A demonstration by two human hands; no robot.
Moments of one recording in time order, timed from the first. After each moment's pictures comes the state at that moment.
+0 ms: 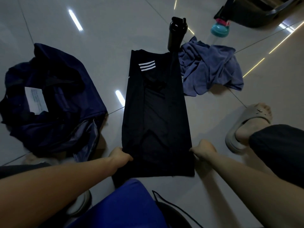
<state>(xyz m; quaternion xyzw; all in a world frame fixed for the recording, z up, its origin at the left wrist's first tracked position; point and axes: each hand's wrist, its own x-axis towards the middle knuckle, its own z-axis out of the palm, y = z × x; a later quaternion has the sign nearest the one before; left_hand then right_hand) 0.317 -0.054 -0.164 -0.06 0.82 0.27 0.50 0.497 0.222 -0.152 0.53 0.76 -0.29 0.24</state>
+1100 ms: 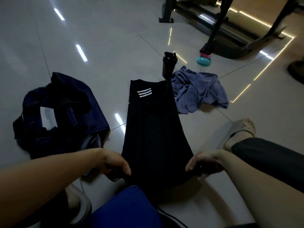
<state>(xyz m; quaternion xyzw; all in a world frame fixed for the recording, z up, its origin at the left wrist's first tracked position) 0.271 -0.058 -0.095 0.10 0.65 0.14 0.74 0.512 0.230 -0.052 0.44 0.58 -0.56 0.40</state>
